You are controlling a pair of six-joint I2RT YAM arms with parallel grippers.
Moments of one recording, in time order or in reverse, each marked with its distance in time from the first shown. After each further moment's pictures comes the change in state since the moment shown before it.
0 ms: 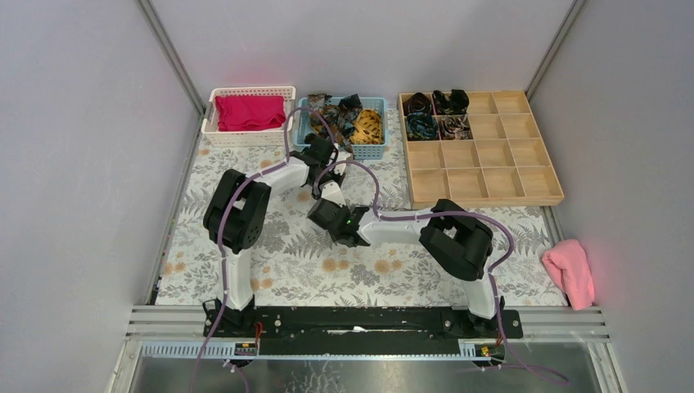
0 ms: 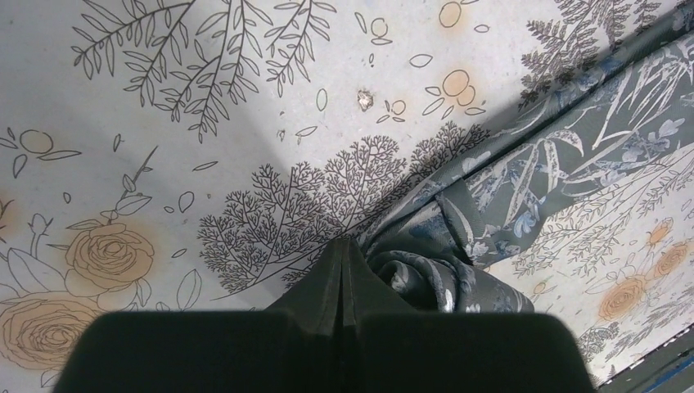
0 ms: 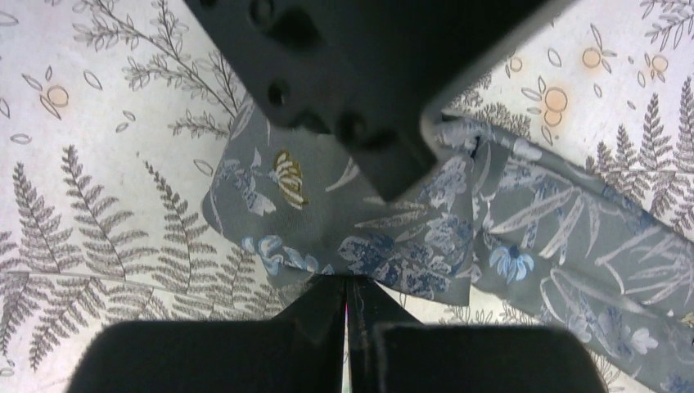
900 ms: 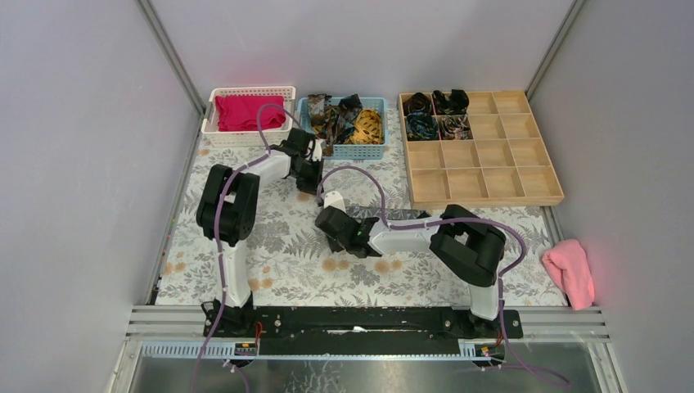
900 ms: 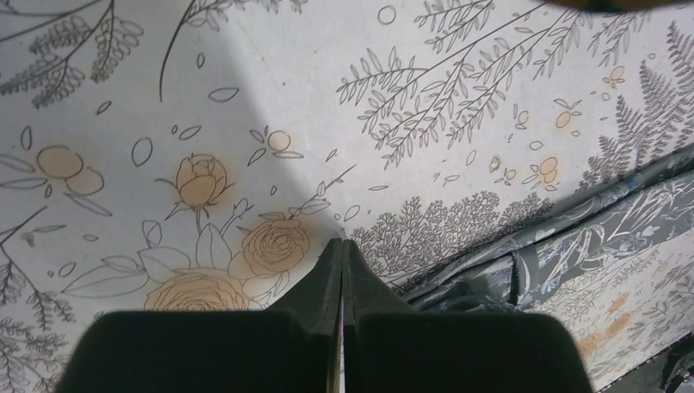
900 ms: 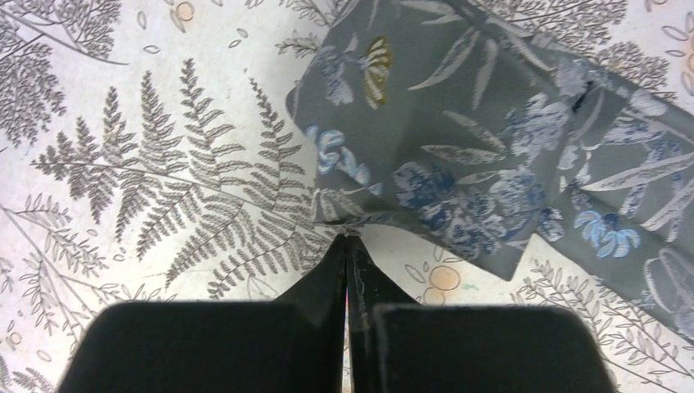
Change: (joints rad) left arm 0.163 0.029 0.026 0.039 0.011 -0.153; right arm 0.024 -0.080 -0.151 0.190 -0.161 0.018
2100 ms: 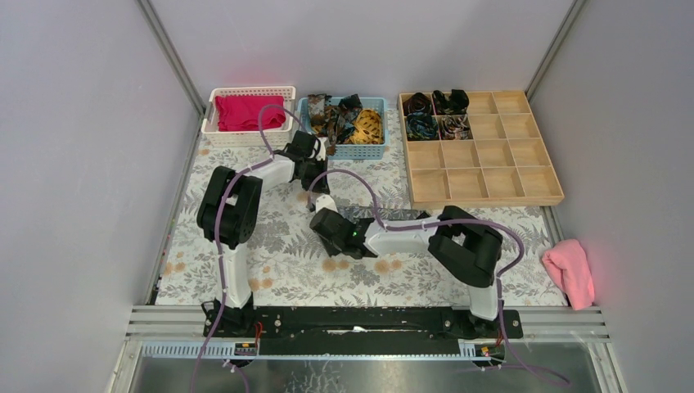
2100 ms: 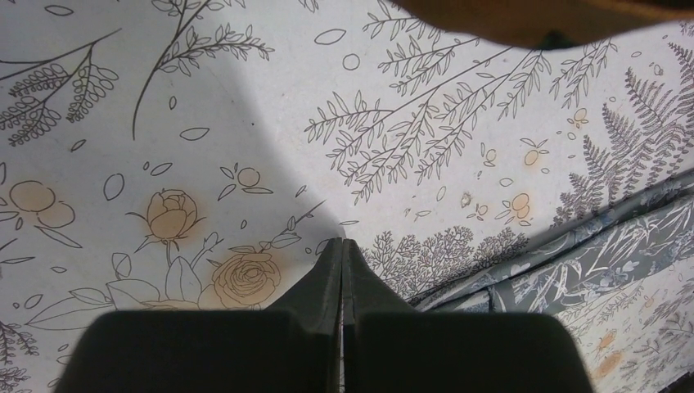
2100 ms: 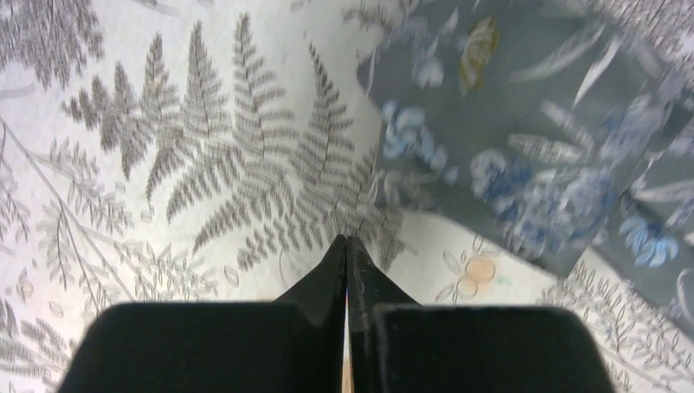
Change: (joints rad) left arm -0.039 -0.017 -0.057 0.147 -0.039 -0.072; right arm 0.022 0.029 0.071 -0.060 -0.051 -0.076
